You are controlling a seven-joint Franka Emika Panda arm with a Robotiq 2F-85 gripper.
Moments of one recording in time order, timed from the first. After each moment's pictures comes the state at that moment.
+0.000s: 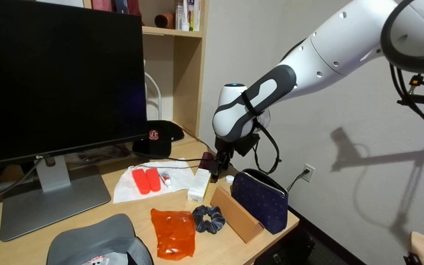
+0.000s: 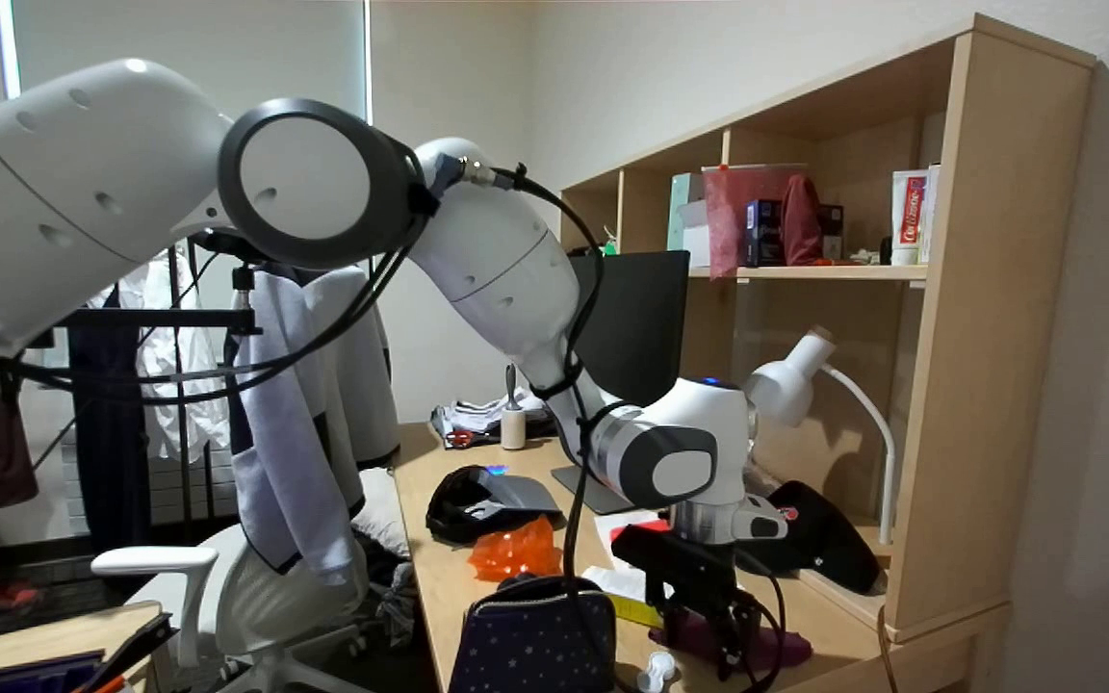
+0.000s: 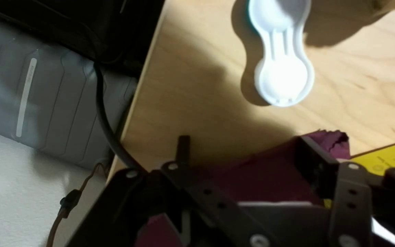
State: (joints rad) arm -0.20 0.89 0.04 -1.55 -0.05 2.47 -0.33
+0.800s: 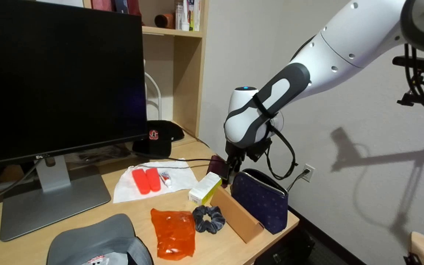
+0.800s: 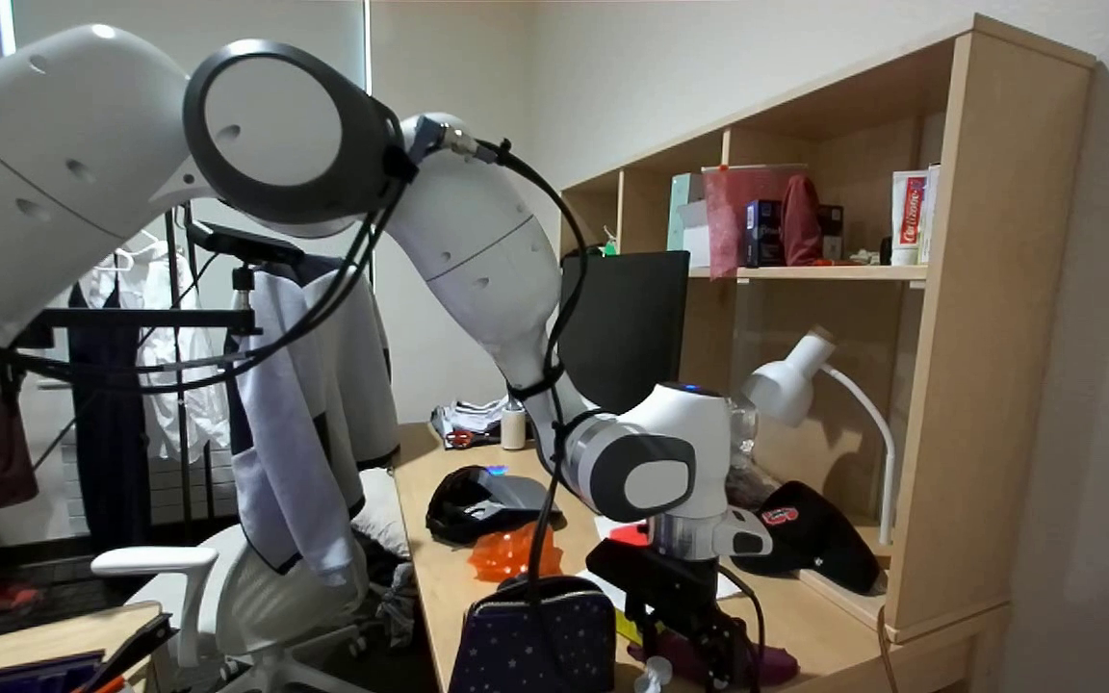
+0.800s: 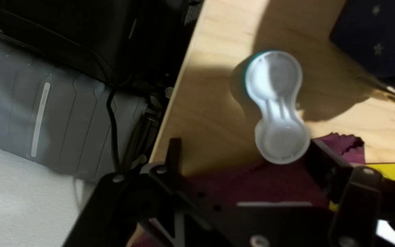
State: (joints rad) arm -0.20 0.80 0.00 -1.74 -0.05 2.56 -0.31
